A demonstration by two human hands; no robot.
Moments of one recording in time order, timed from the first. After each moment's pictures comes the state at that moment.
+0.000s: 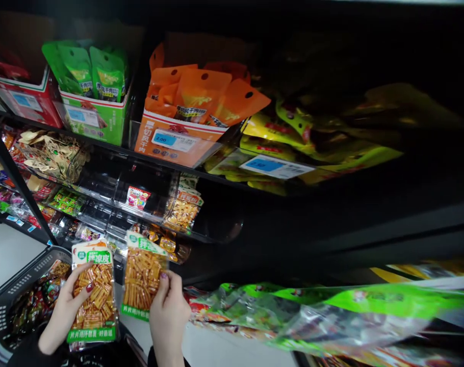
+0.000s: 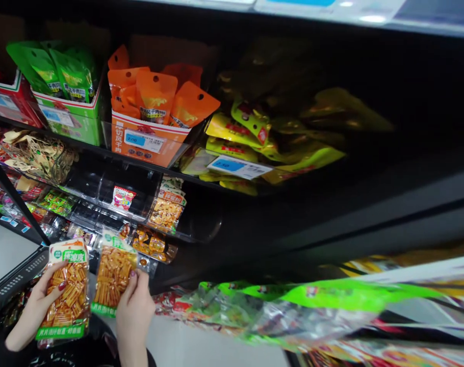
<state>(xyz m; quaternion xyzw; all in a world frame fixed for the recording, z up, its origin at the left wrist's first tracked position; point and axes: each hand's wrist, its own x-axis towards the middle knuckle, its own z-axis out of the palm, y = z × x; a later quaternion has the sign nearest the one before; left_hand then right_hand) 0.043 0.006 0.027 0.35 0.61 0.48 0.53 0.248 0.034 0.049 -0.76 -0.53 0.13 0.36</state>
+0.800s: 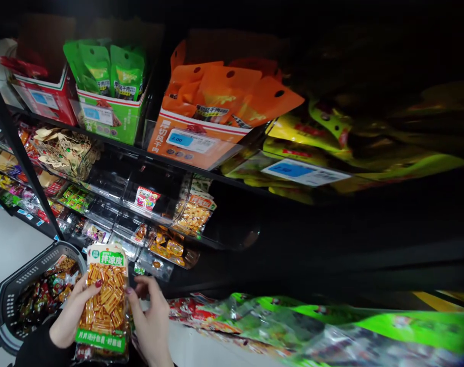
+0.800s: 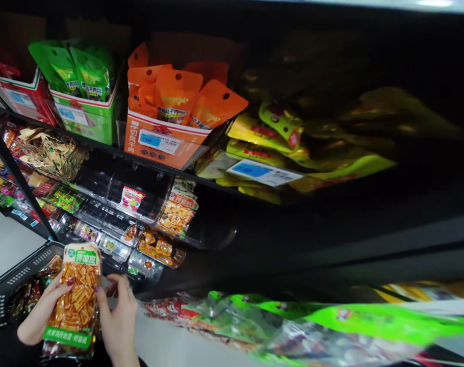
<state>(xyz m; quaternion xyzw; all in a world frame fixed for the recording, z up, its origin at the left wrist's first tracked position) 0.063 -0.006 0.026 0.02 0.49 0.50 0.71 0.218 0.018 0.040 -0.62 -0.61 0.34 0.37</state>
